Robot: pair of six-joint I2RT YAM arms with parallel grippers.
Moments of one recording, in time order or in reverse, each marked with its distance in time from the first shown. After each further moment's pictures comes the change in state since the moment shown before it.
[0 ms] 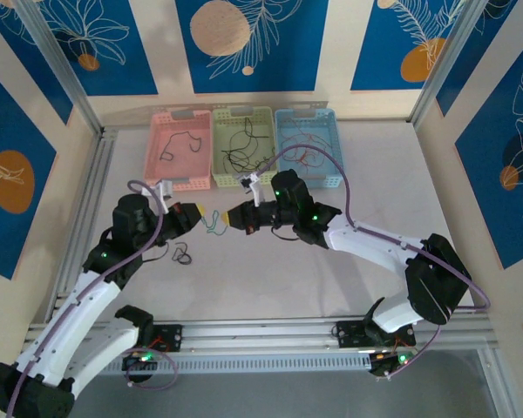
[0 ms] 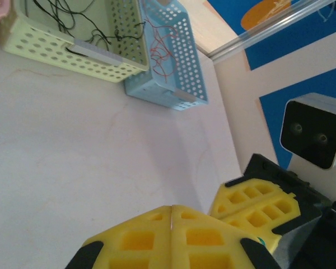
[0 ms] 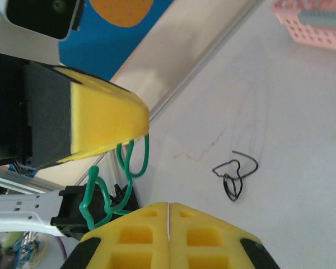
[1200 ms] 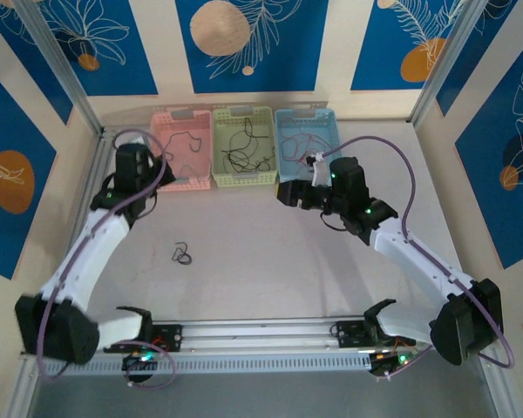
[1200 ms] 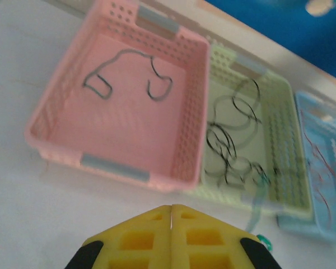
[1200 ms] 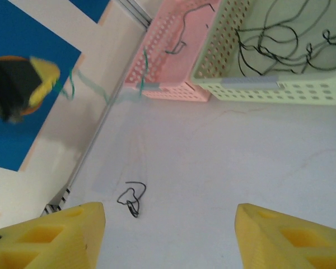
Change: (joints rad) left arm 0.214 0.494 0.405 -0.076 -0.436 0.244; right arm -0.336 -0.286 -0.081 -0.298 0.146 -0.032
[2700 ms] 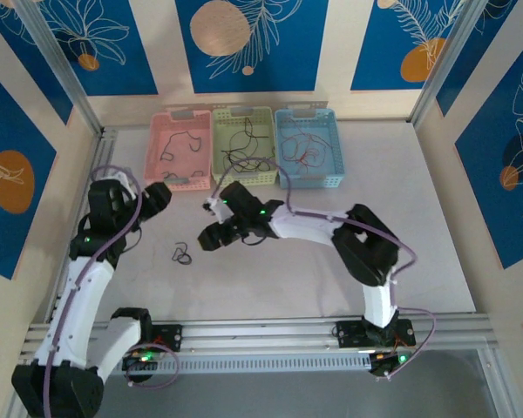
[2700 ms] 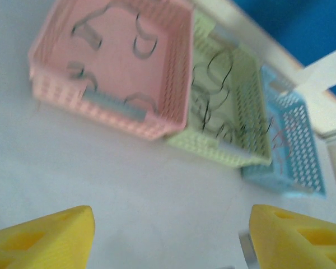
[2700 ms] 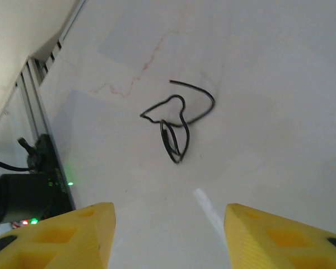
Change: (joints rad) left arm 0.135 -0.423 -0.307 -0.117 0.294 -0.037; right arm 0.449 0.781 0.429 0.021 -0.063 -0.174
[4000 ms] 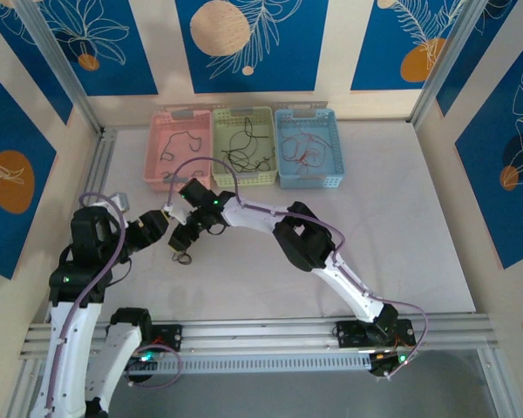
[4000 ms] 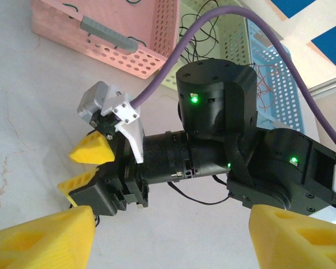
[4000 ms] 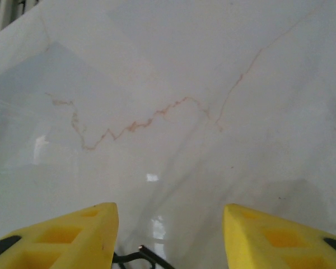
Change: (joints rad) left arm 0.000 -0.232 0.062 -0.349 0.081 0.042; right arm 0.033 0.562 0.712 -0.254 -0.112 -0.452
